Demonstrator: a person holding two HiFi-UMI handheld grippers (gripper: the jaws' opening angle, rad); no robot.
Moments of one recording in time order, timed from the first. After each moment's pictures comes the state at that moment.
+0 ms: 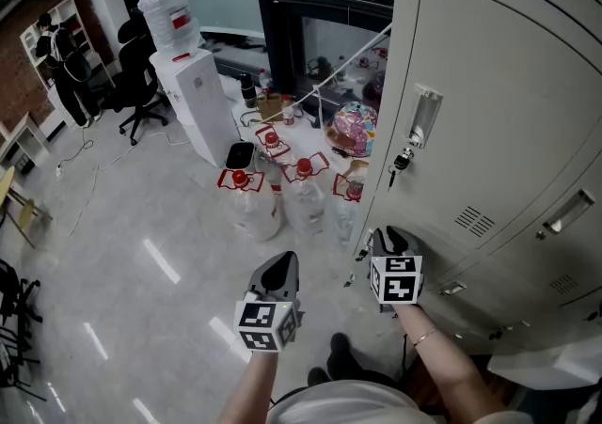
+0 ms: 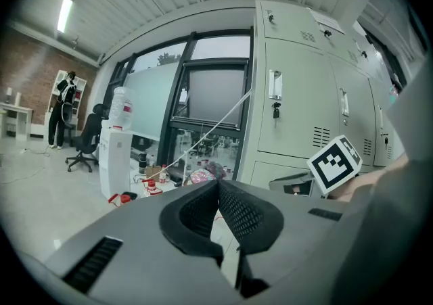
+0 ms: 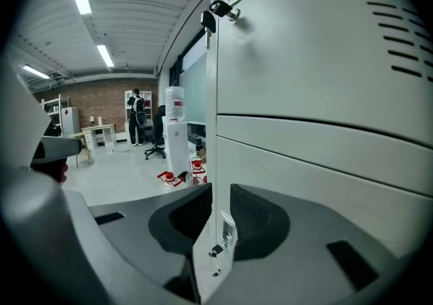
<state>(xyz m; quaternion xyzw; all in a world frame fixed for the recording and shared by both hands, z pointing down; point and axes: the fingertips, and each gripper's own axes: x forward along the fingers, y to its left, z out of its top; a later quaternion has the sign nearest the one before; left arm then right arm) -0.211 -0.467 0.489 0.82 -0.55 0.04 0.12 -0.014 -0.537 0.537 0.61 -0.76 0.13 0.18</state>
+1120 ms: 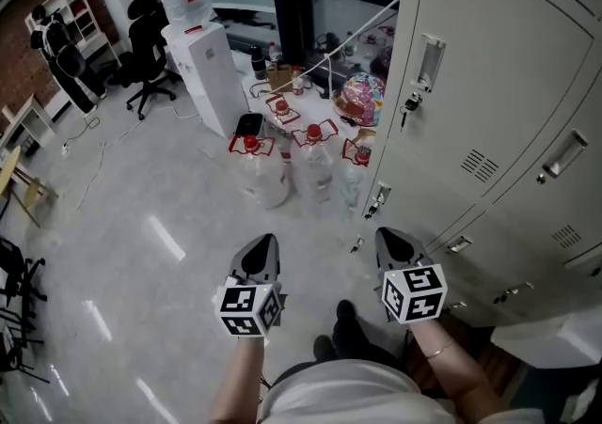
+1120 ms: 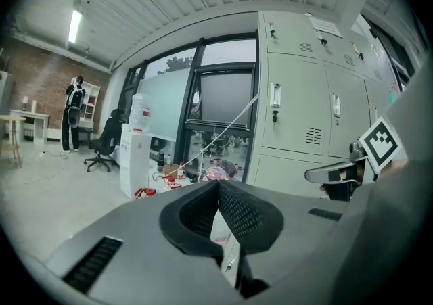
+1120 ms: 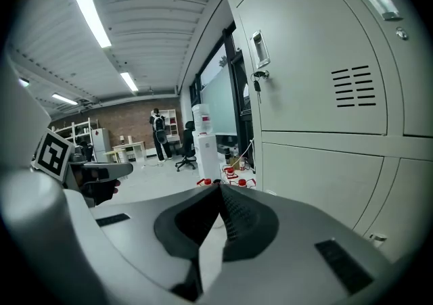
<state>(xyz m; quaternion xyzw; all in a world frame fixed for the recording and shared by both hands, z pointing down) -0.286 -0.360 0.490 0.80 -0.59 0.04 0.13 -0.074 -0.376 0.498 0.52 -0.83 0.14 0.12</state>
